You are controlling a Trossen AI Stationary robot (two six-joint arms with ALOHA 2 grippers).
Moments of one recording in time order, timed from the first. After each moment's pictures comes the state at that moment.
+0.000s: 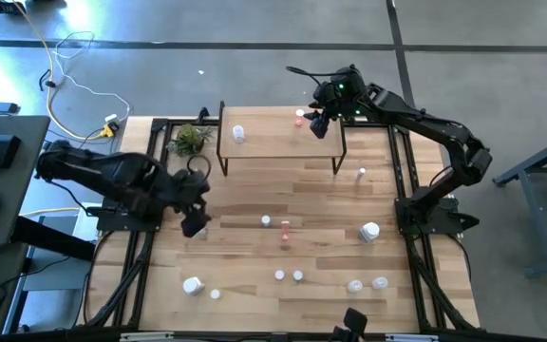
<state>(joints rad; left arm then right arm) -0.17 1.11 1.21 -1.15 -0.09 -0.74 -0.65 1.53 1.38 -0.50 -0.16 -0.15</state>
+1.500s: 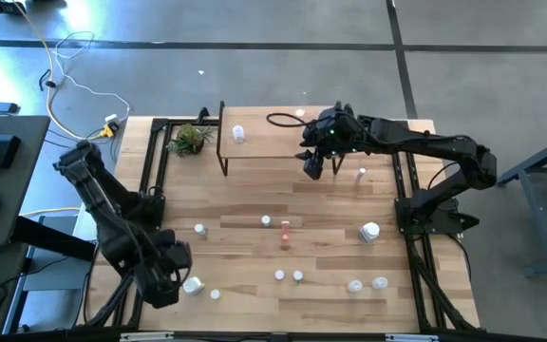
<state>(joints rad) -0.81 1.39 1.21 -1.15 -0.14 -1.18 -0.26 1.45 1.38 -0.65 0.02 0.08</state>
